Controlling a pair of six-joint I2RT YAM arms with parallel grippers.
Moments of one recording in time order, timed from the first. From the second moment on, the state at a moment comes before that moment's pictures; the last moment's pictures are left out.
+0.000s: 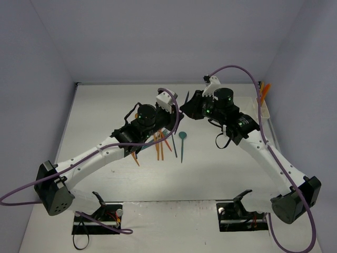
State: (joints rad) left arm -0.85 1.36 1.17 0.05 0.00 -0.23; right arm 0.53 1.25 1.23 -0.28 -0.21 0.50
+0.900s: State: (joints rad) left arm -0.44 1.14 0.94 -0.38 -0.17 -0.40; right arm -0.26 1.59 1.59 -0.23 -0.01 0.12
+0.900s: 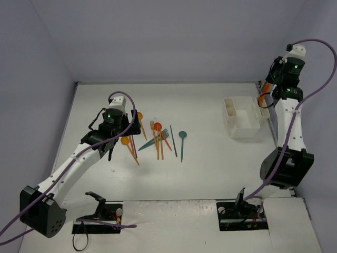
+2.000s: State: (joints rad) left arm -0.41 1.22 0.91 -0.46 -0.19 -0.37; right arm -0.29 1.84 1.54 -0.18 -0.01 -0.08
